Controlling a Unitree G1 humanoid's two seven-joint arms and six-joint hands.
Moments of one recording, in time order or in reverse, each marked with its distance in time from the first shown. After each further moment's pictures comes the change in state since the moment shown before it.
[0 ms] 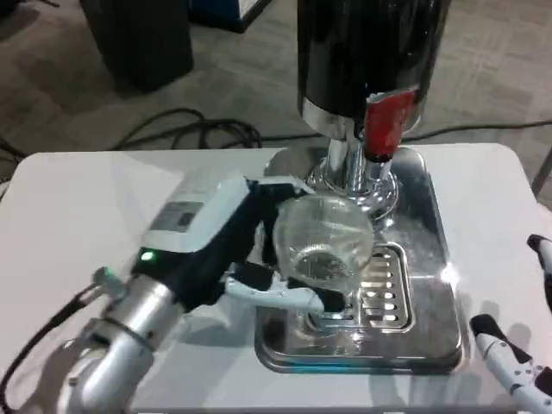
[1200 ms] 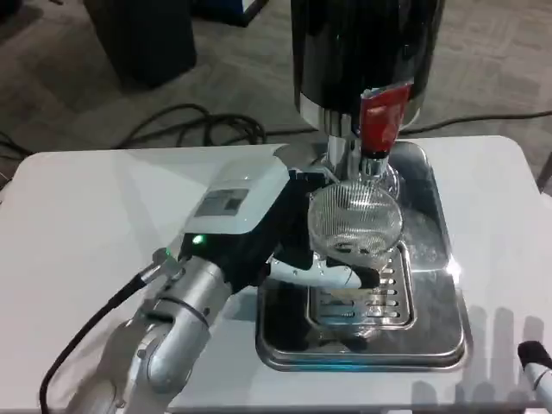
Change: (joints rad) left arm -0.113 -0.096 -0.117 0.043 0.103 0.226 0.023; right arm 0.143 0.044 -0.292 0.000 0.284 -0.230 -0.101
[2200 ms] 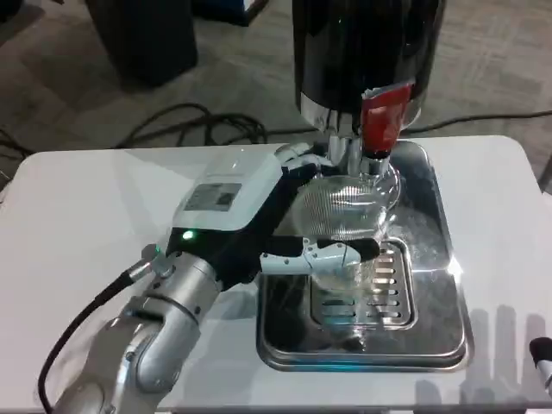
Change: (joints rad) left arm 0.030 0.037 0.003 -0.116 0.037 0.070 -0.049; right arm 0.001 0.001 -0.077 0.000 0.093 -0.035 0.001
